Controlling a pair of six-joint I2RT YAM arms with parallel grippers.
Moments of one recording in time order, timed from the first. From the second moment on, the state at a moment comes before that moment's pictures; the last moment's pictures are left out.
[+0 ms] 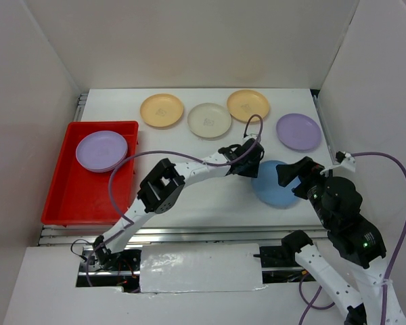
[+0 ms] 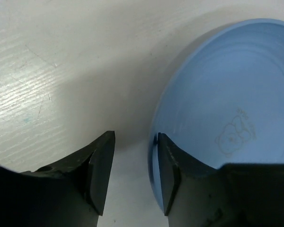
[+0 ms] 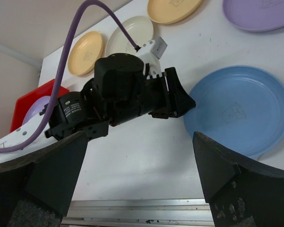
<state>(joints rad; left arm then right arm) -0.95 2.43 2.03 -0.44 -0.12 -0.66 0.42 0.43 0.99 -0.86 0.32 0.69</state>
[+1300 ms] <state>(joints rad) 0.38 1.43 1.18 -0.69 -0.30 -0.88 0.39 0.70 0.75 -0.49 -0.01 0.69</state>
